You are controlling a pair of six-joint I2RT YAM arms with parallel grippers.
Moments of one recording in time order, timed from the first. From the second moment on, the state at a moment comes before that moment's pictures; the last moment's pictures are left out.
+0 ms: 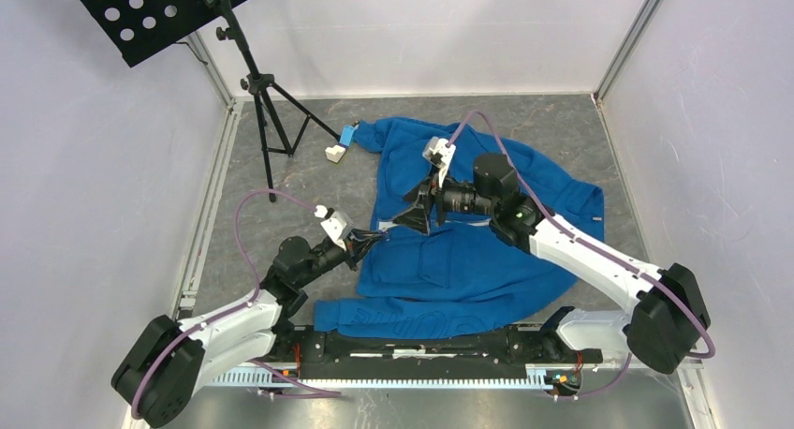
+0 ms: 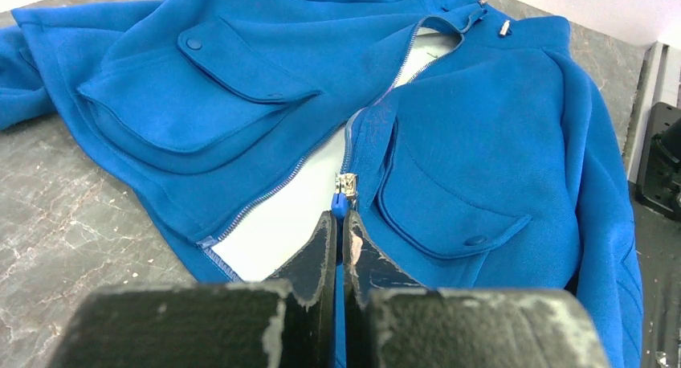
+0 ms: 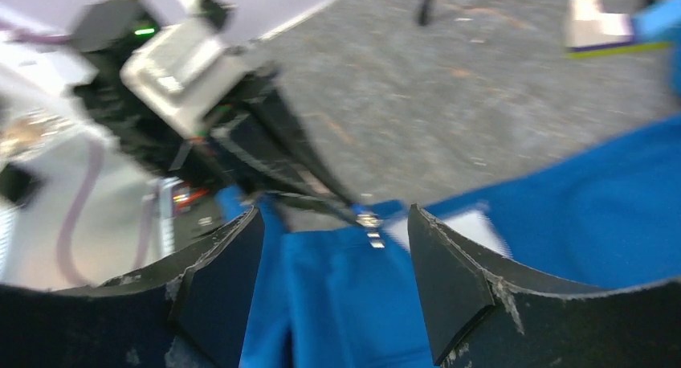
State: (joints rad) left arm -0.60 0.91 0.10 0.80 0.34 -0.07; right arm 0.71 1.25 0.88 0.18 -0.67 0.24
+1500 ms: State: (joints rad) left arm -0.62 0.93 0.06 0.68 0.32 -0.26; right arm 0.81 2.01 1.21 0.09 -0.10 -0.22
